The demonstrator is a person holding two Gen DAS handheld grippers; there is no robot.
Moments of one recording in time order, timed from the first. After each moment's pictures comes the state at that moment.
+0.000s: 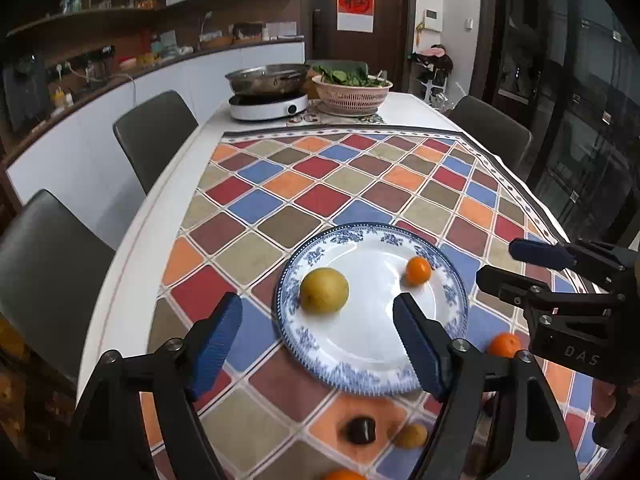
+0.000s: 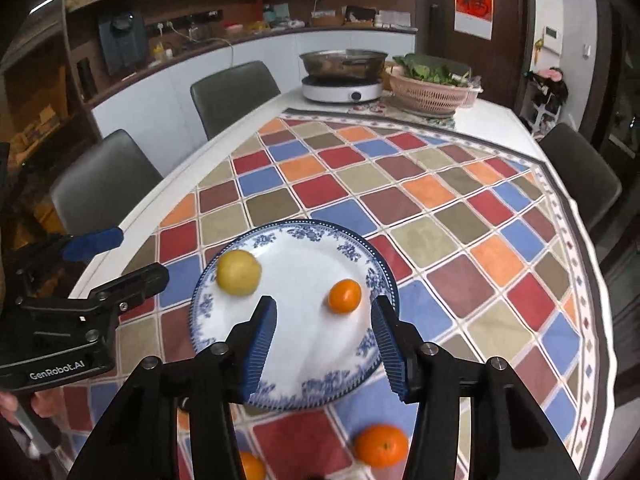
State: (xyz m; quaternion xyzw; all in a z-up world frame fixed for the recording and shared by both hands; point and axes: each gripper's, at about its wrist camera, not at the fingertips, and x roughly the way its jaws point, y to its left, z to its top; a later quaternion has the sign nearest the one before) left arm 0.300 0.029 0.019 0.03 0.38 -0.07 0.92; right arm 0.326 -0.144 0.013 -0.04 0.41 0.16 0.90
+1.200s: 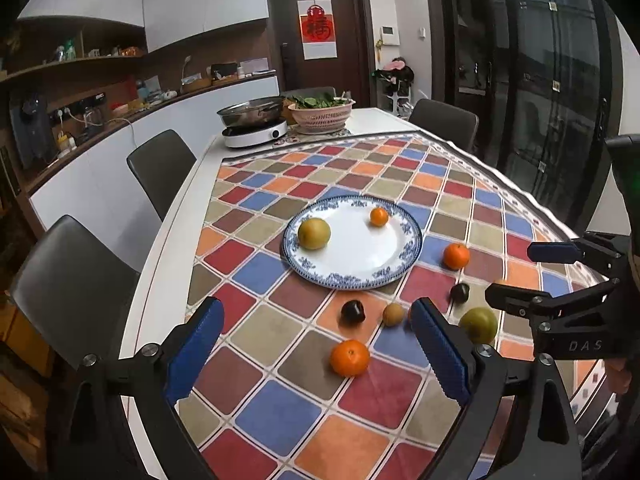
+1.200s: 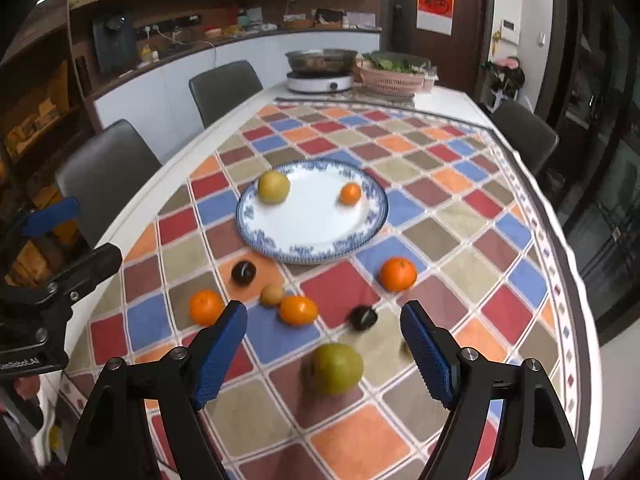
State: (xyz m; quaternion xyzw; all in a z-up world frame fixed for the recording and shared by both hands) left arm 0.144 0.048 0.031 0.09 0.33 -0.11 0.93; right arm 0.156 -0.139 0.020 -0.02 0.42 0.10 0.90
